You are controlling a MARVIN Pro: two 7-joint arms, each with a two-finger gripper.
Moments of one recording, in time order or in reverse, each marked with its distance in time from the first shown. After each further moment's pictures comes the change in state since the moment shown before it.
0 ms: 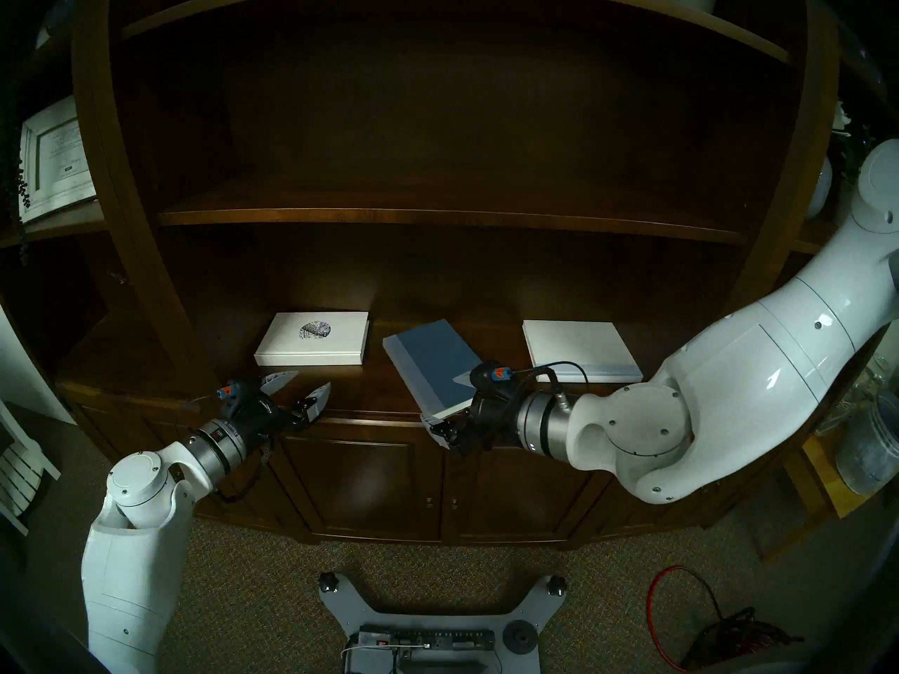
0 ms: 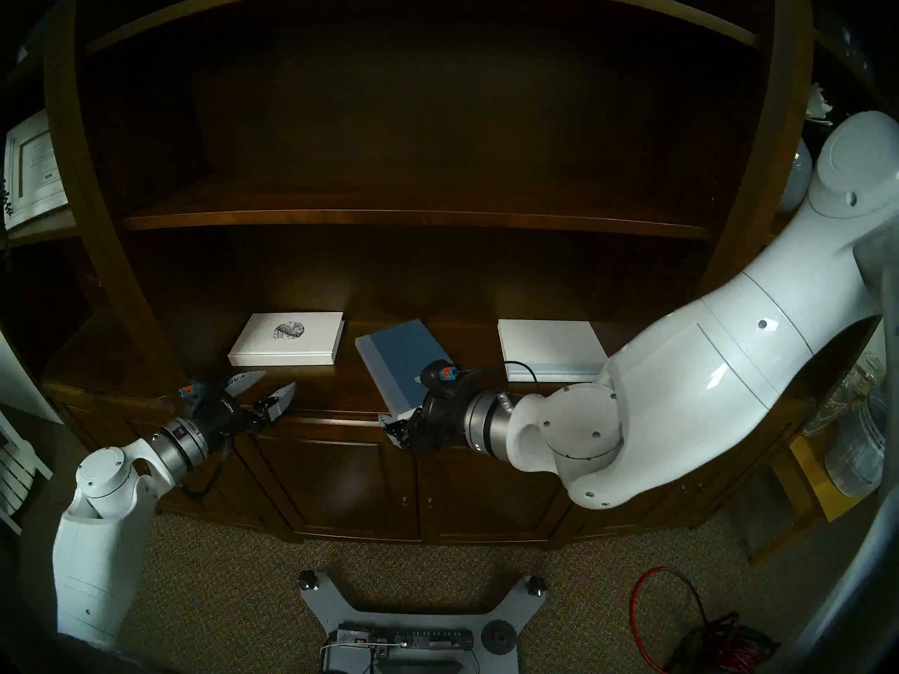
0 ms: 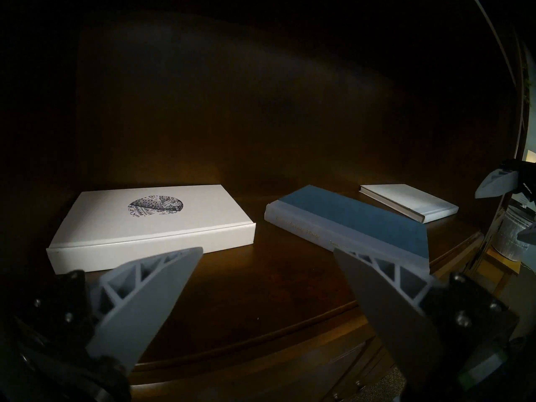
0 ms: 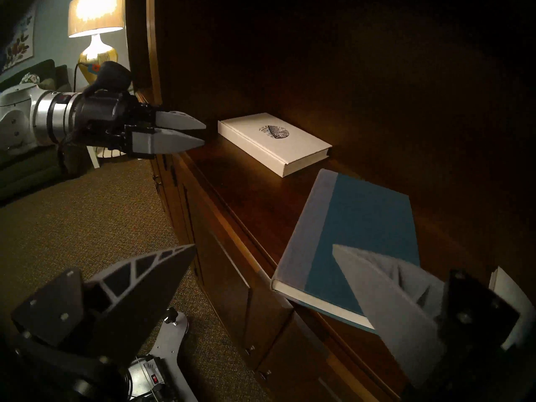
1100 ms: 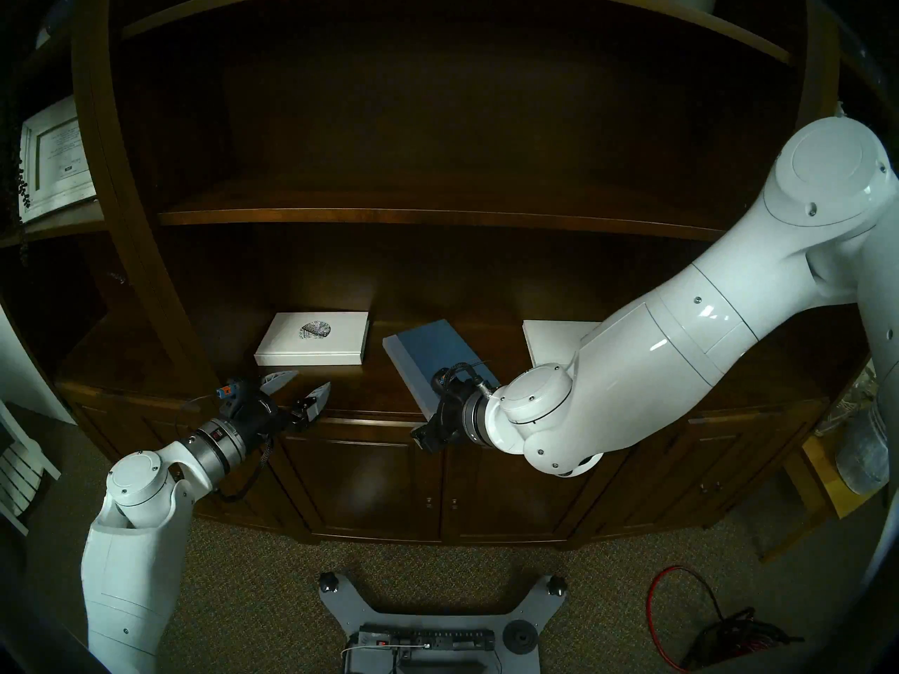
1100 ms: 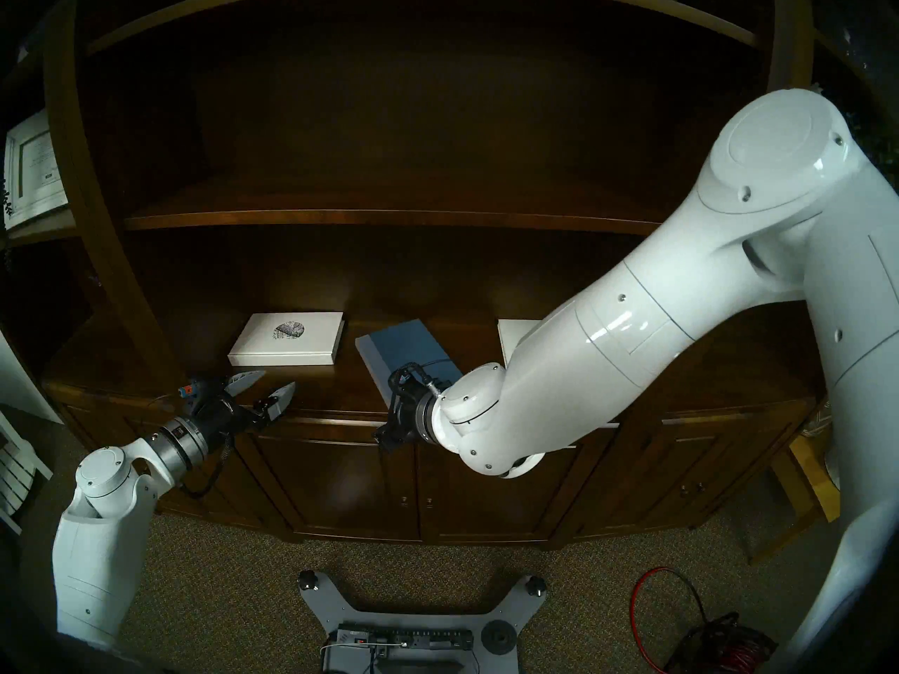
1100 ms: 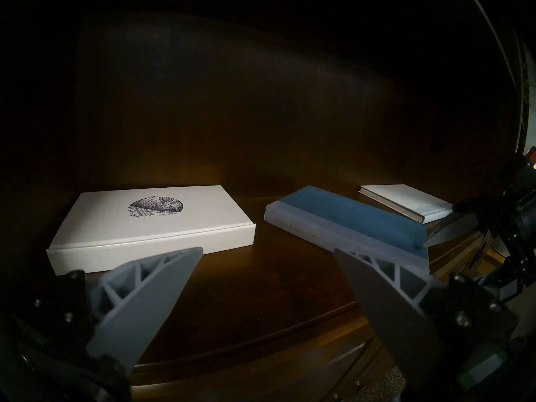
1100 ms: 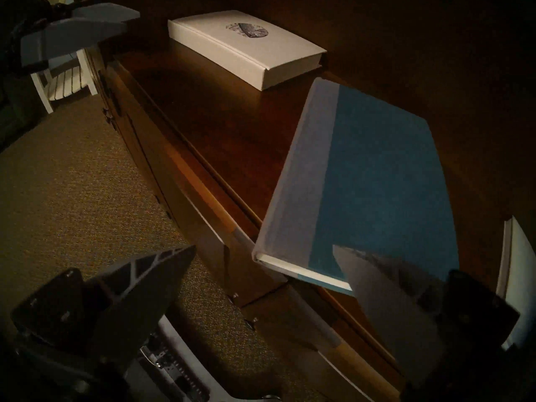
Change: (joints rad) left arm -0.001 0.000 -0.001 0.000 0.000 0.000 -0.002; right arm -0.123 -0.260 0.161 0.202 0.332 0.298 -0.131
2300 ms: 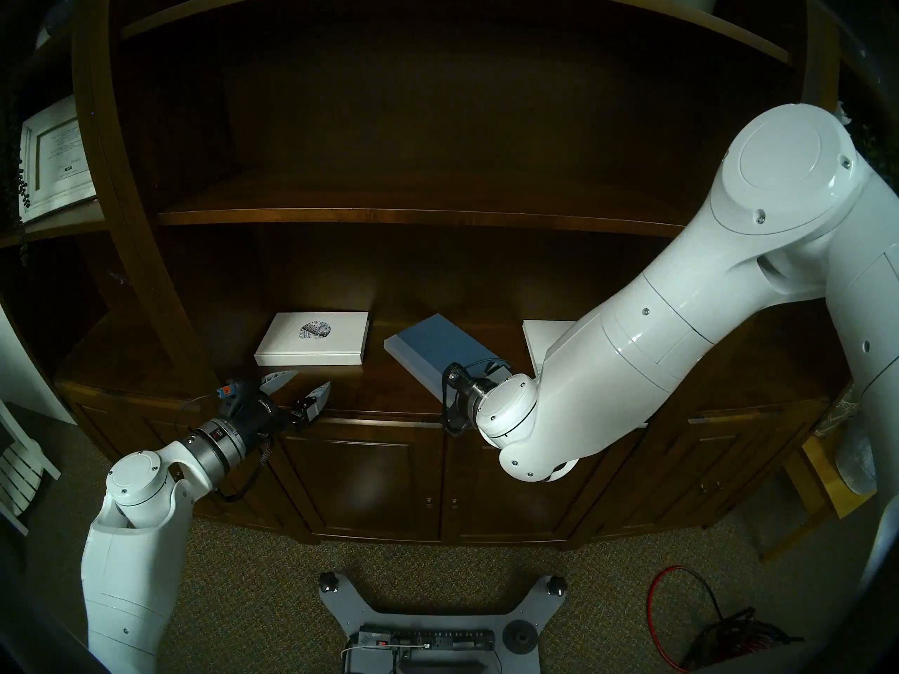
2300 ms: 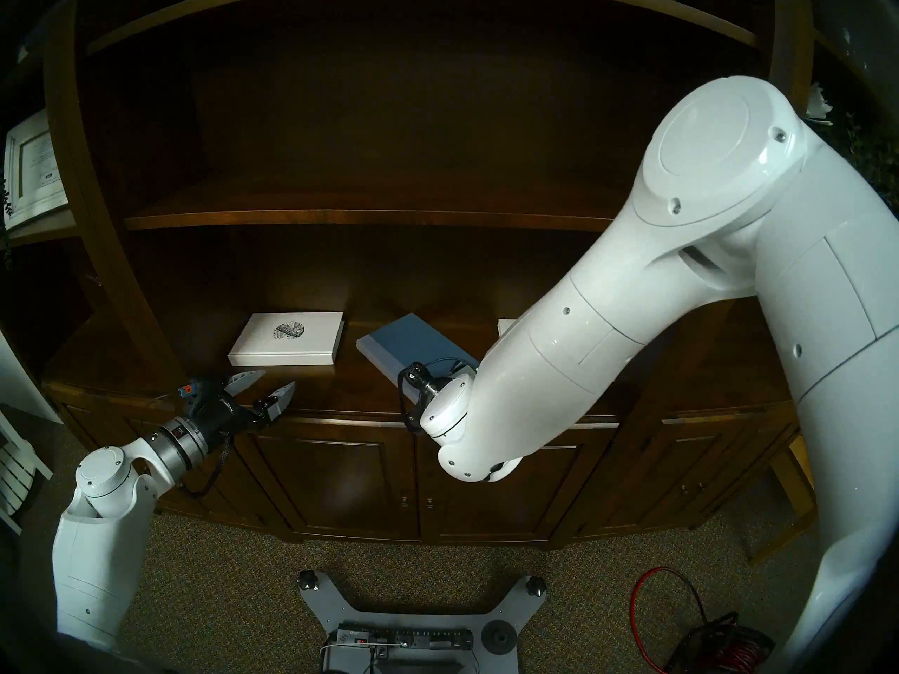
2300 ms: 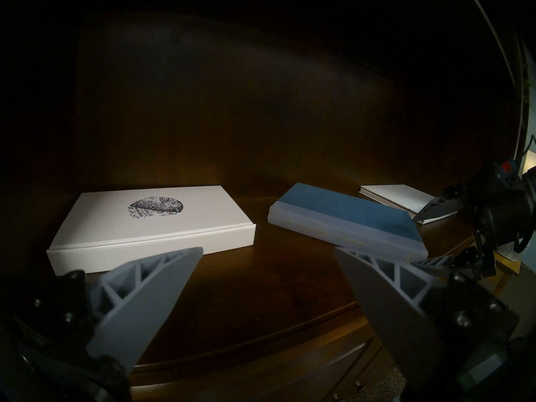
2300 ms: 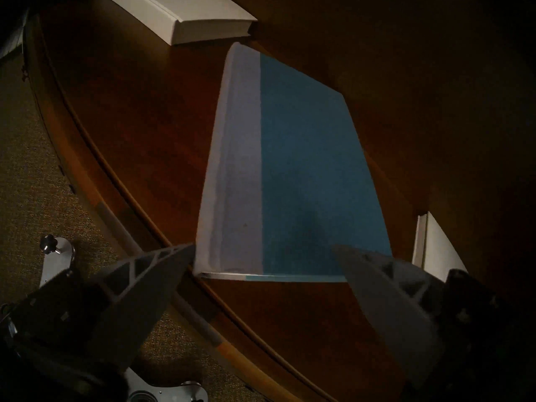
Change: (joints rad) left arm -0.001 0.000 0.000 0.000 0.000 0.000 -0.001; right arm -0.027 -0.131 -0.072 0.092 0.030 0.049 -0.258
